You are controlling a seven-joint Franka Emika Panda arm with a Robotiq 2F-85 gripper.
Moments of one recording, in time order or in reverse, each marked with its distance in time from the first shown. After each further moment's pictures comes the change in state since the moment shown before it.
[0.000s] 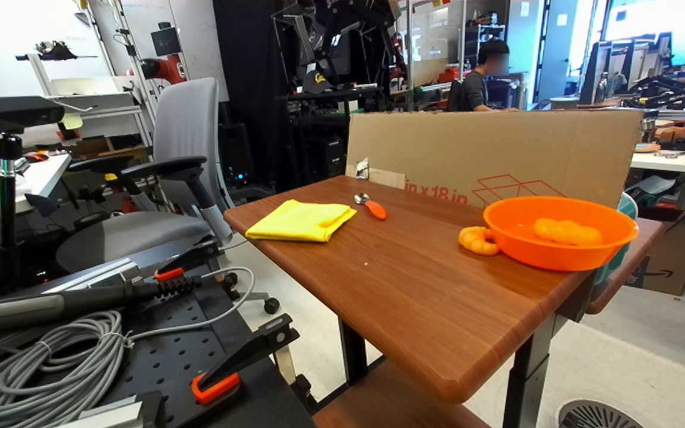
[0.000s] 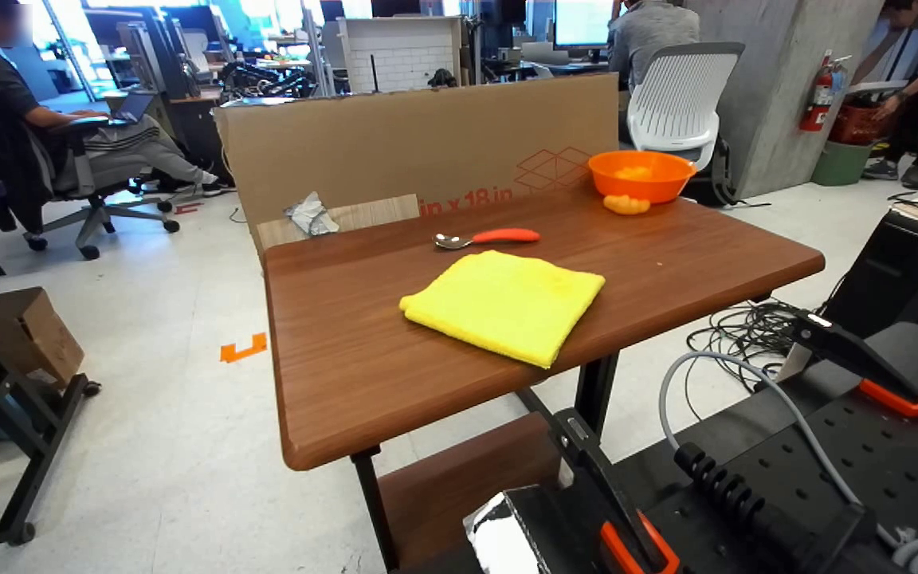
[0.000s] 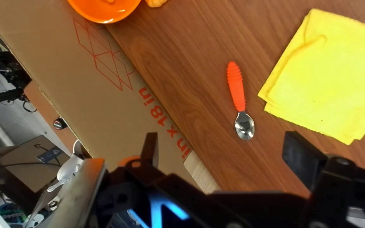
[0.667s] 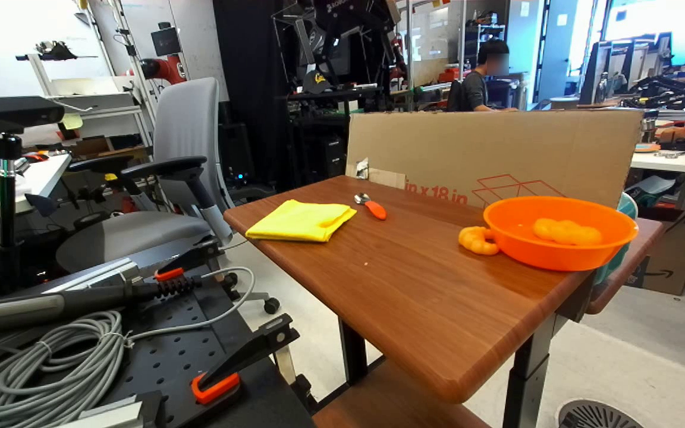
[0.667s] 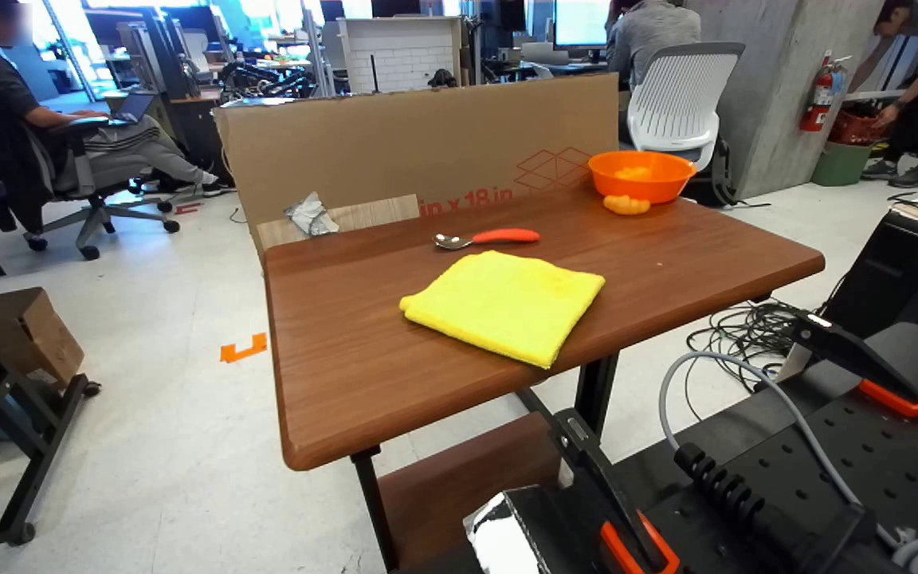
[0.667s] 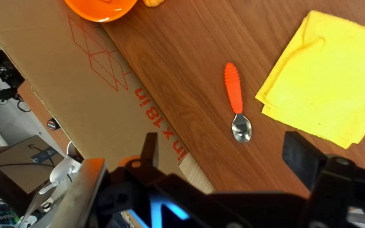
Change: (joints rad) arm 0.002 0.015 0.000 0.003 0.000 0.000 -0.011
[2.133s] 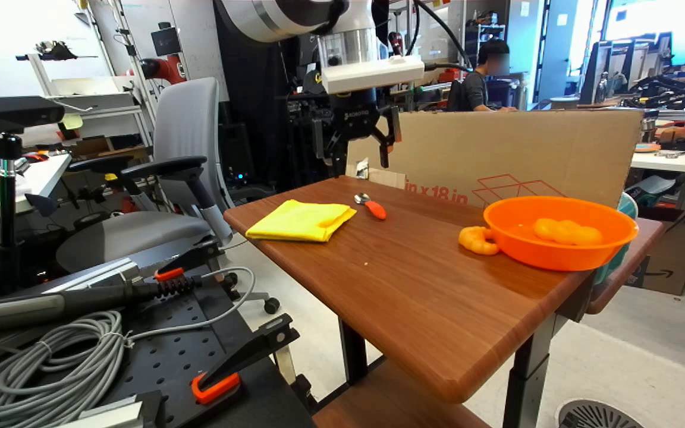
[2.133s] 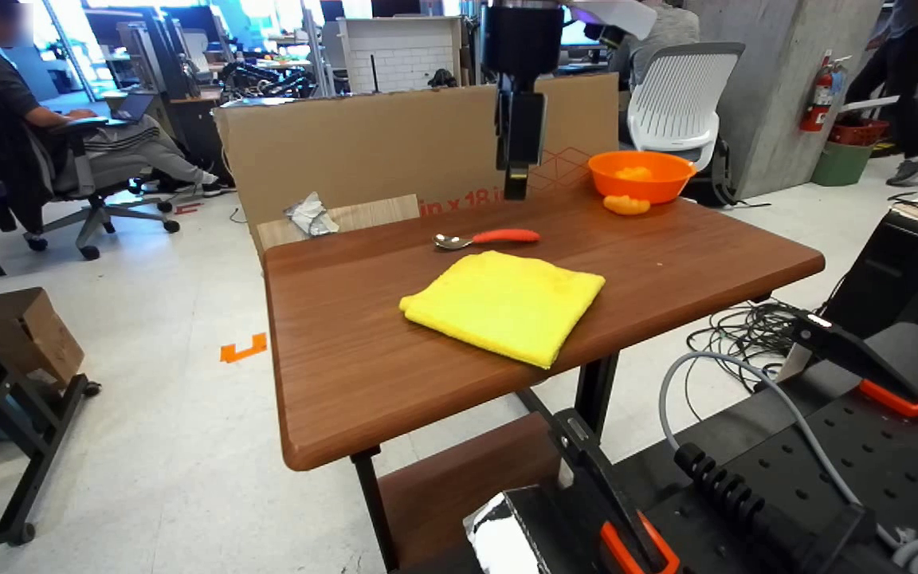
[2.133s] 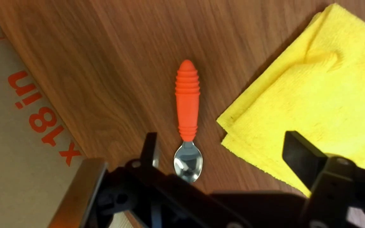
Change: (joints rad) arm -0.087 0.291 0.039 0.008 0.286 0.172 -0.476
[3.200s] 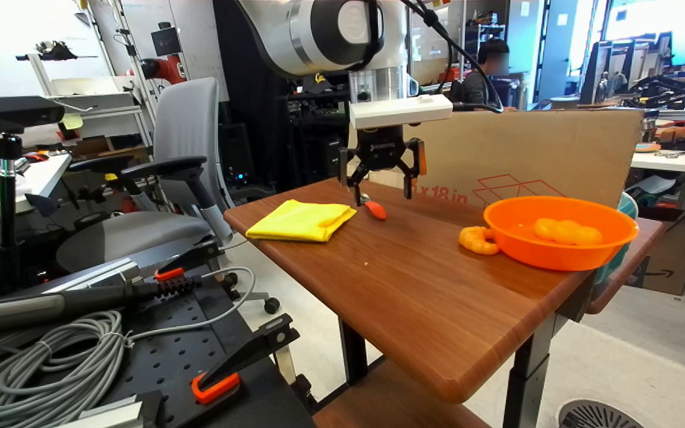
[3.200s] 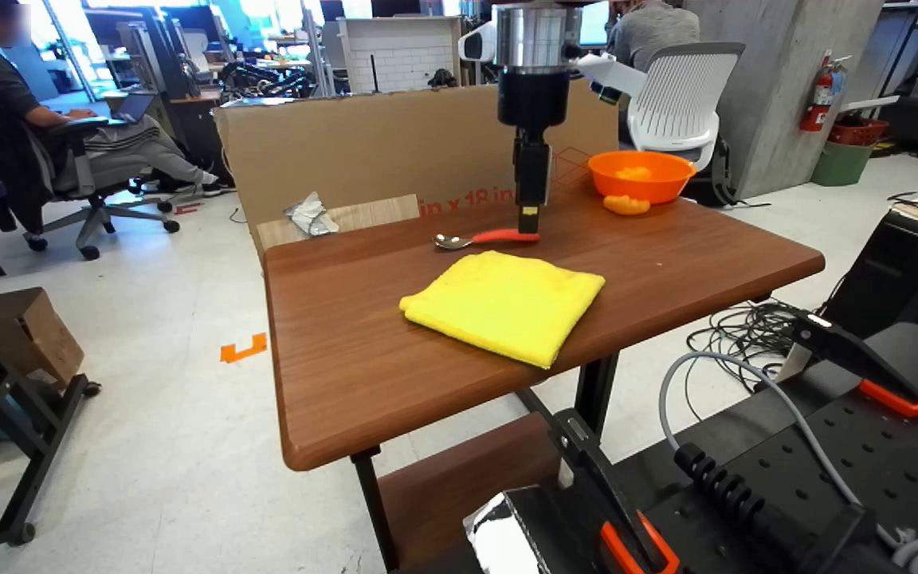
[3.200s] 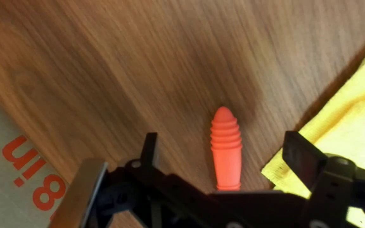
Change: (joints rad) arm -0.001 0.170 -0.052 0.144 -0.014 -0.032 0.051
